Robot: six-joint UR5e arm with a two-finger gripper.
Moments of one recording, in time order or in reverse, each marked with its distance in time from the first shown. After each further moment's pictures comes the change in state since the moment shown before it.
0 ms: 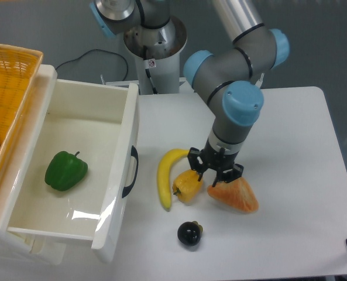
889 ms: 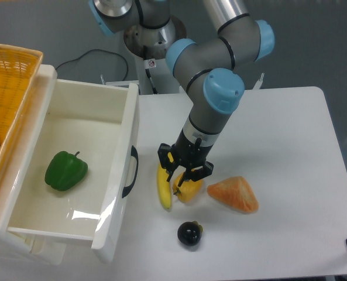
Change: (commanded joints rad) arm -0.012 0.095 -0.035 -0.005 -0.183 -0.097
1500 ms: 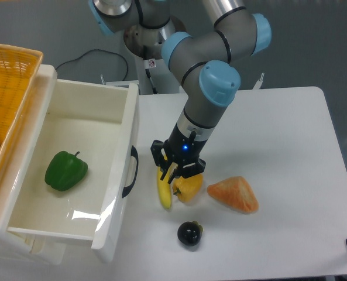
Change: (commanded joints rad) arm -0.002 0.003 0.003 0.000 -0.020 -0.012
